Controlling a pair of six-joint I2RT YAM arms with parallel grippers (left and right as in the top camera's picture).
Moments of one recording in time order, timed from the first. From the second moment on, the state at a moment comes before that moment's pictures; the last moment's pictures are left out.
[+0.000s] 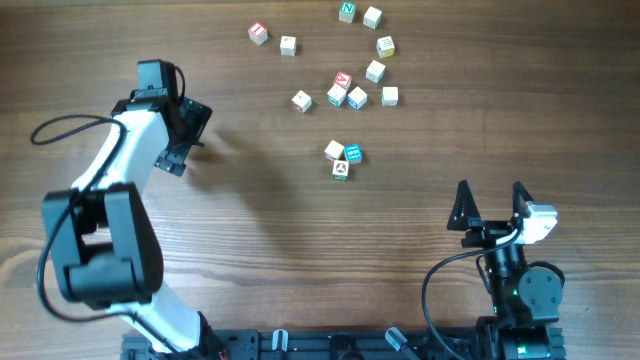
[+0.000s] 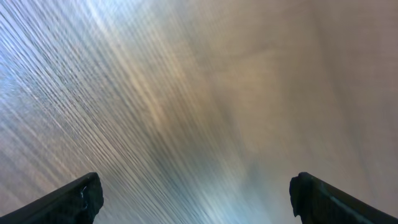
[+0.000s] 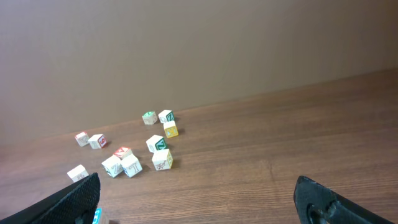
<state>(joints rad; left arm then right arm) 0.07 1.83 1.25 -0.65 -0.08 -1.03 0.04 0.02 0.01 0.00 -0.01 0.23</state>
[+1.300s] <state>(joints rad) 0.03 0.10 0.01 -0.05 -0.20 -0.70 0.04 0.01 0.01 0.00 -0.01 0.23</state>
